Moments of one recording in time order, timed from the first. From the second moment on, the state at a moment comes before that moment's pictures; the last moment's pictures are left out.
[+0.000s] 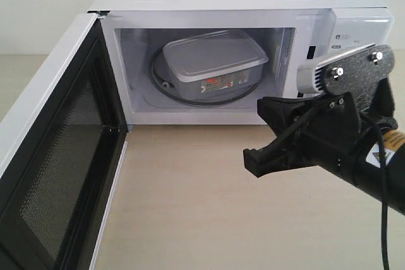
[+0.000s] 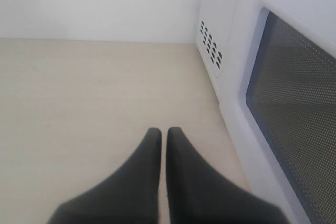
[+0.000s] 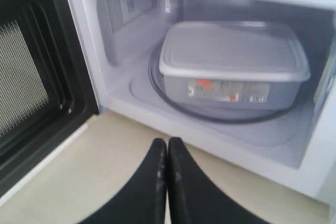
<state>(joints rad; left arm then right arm) -0.05 0.00 0.00 -0.11 0.31 0.05 0.77 1.24 -0.38 0.35 -0.56 -0.22</state>
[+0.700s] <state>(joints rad) -0.05 0.00 -0.01 -0.09 -0.21 0.09 0.77 1.21 -0.37 0.35 -0.56 -0.24</state>
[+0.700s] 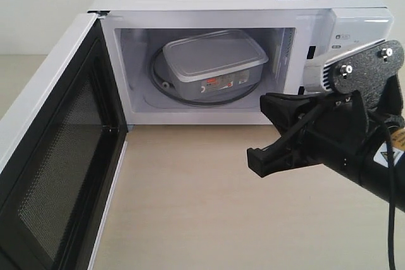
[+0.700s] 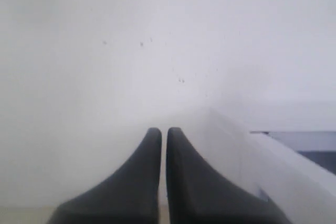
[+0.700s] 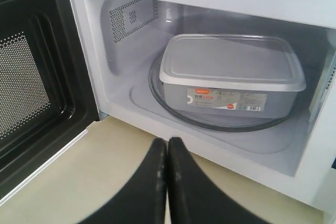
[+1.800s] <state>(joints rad) -0.05 0.32 -0.47 -0.09 0.13 0.10 0.77 0.49 -0.34 1.50 -0.82 -1.43</state>
